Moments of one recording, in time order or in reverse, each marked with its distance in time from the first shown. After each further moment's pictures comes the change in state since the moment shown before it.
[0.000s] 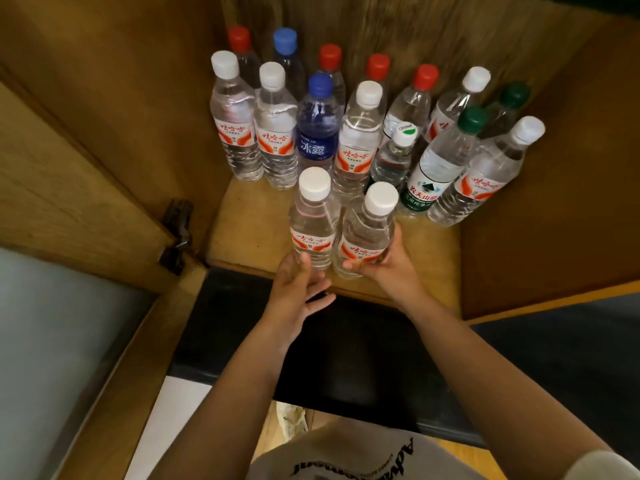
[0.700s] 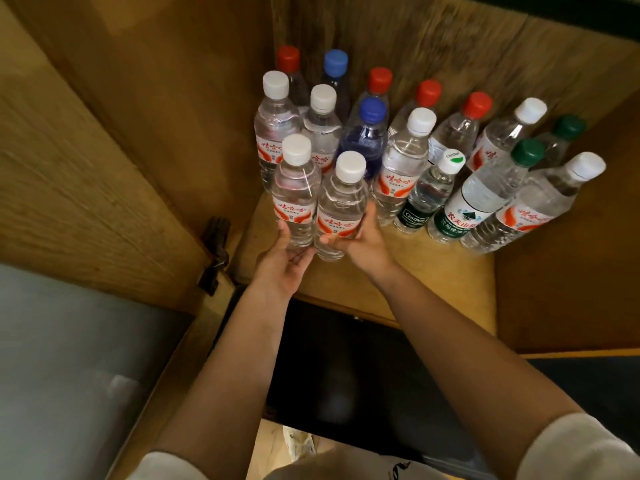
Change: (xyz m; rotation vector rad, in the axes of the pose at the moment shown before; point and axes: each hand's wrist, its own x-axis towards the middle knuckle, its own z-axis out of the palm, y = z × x) left_hand 0.059 0.078 -0.034 -0.548 0.159 -0.051; right_hand 0.076 -0.030 0.081 0.012 -0.069 -0.042
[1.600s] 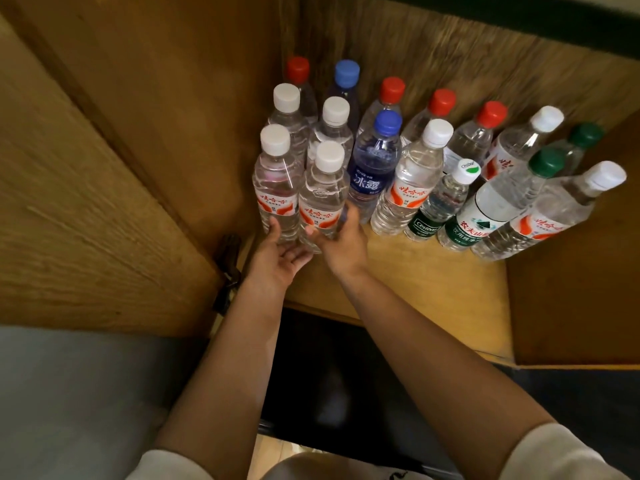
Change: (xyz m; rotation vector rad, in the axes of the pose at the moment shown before) left_hand 0.026 0.035 0.003 0.077 0.003 -0.002; right_hand 0.016 -0.012 0.058 -0.127 0.246 0.013
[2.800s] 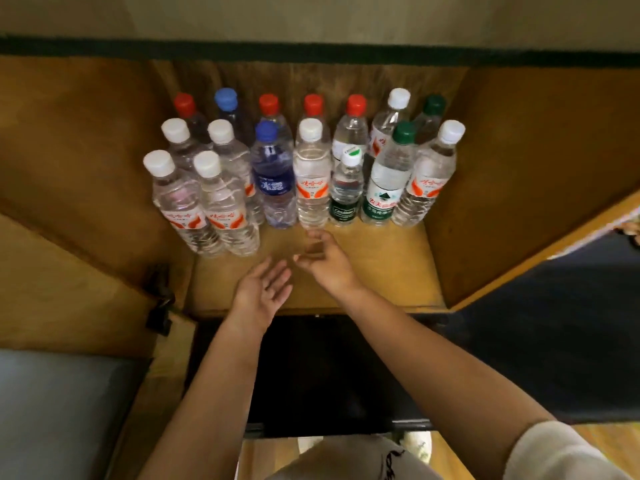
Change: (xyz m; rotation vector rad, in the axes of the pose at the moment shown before) left_hand -0.071 -0.069 0.025 0.342 -0.037 -0.056; right_hand -0.049 0.019 -0.087 0.055 -0.020 0.189
